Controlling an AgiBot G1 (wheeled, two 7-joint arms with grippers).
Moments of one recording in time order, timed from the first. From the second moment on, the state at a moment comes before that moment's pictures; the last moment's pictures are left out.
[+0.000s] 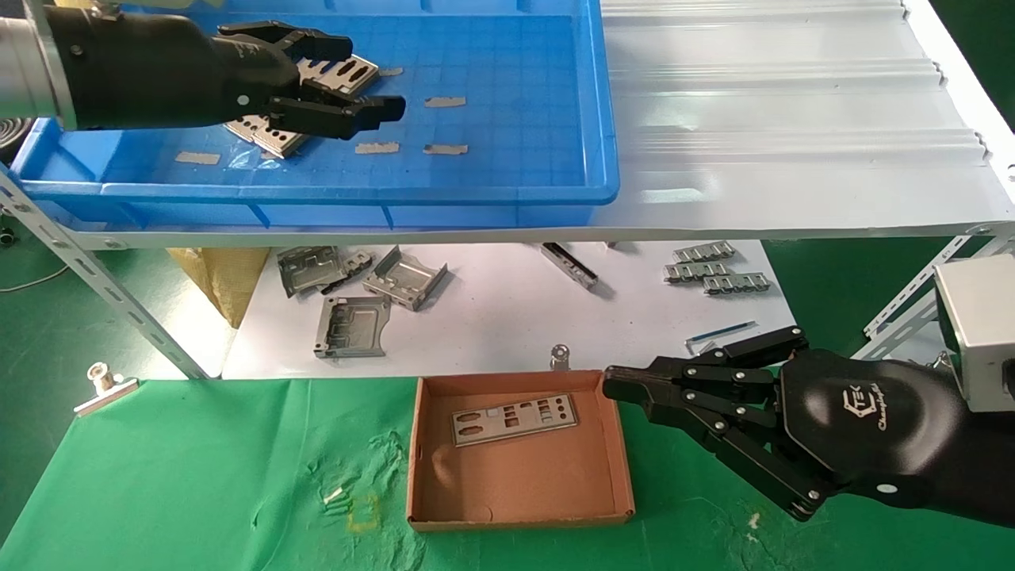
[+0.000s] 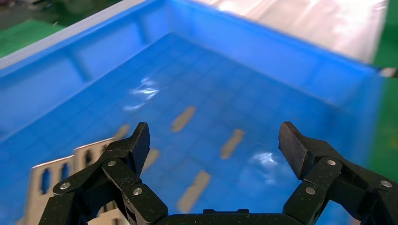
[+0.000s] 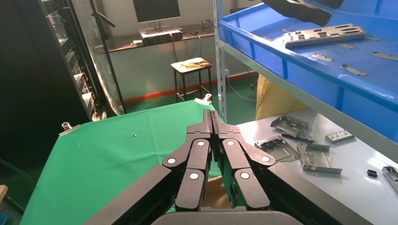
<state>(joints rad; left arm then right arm) -1.94 1.04 0.54 -0.39 1.33 1.29 -0.14 1.08 -0.51 -0.45 1.21 -0.59 -1.39 0.06</state>
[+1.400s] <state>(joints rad) -2.02 1.19 0.56 0.00 1.39 0.96 -0.03 1.08 -0.51 -0.45 1.21 -0.59 -1.39 0.06</state>
